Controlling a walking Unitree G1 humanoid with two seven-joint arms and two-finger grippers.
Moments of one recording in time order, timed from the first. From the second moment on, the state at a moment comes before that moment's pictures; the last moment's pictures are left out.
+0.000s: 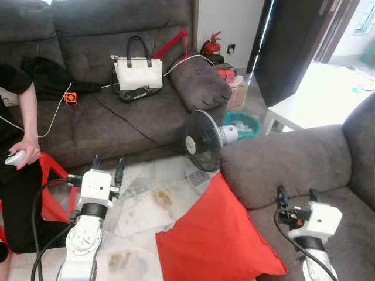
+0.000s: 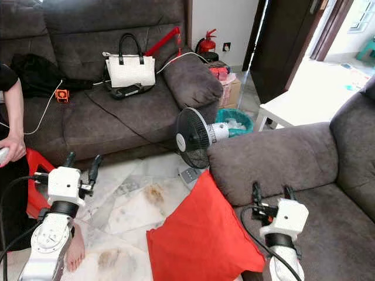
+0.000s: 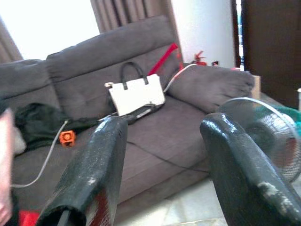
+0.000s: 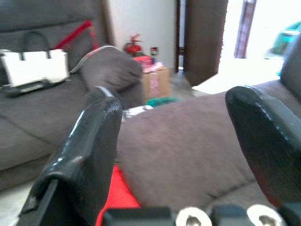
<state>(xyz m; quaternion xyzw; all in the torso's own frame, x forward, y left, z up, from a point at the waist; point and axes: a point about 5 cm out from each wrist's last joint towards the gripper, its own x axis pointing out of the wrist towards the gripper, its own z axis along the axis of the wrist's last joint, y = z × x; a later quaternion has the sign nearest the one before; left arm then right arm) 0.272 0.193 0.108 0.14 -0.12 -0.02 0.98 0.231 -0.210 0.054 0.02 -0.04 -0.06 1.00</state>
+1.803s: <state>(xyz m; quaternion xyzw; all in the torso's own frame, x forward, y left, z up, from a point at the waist) 0.294 0.185 0.084 0.14 -0.04 -0.02 0.99 0.238 -0.218 0.050 0.03 0.01 -0.07 1.00</state>
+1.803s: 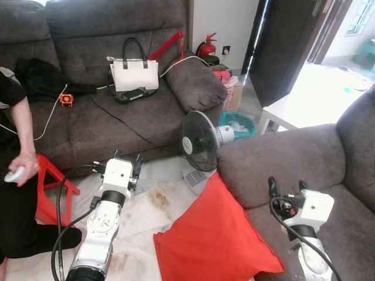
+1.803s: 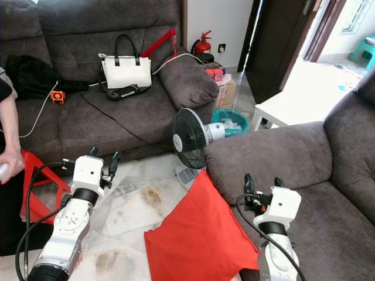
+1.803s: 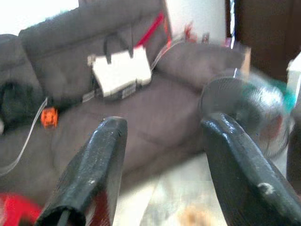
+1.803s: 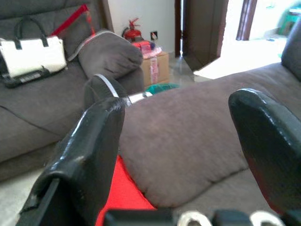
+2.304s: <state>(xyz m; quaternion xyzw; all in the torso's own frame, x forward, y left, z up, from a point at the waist) 0.275 0.220 0.052 0.13 0.03 0.04 0.99 0.235 -0.227 0.025 0.03 0.07 -0.09 0.99</state>
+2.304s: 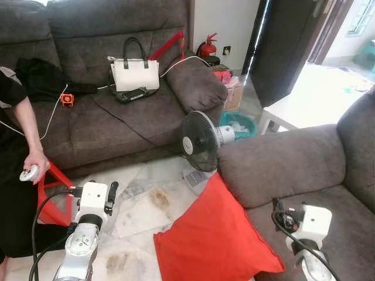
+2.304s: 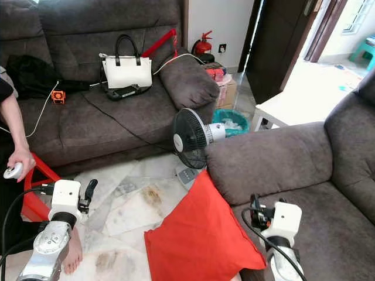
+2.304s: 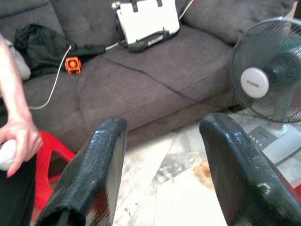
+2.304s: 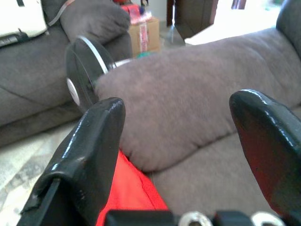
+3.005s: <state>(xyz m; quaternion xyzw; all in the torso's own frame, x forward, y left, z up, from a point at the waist) 0.285 0.206 0.065 0.13 -0.01 0.02 0.99 0.243 -0.217 0.030 0.03 0.05 -0.07 1.00</state>
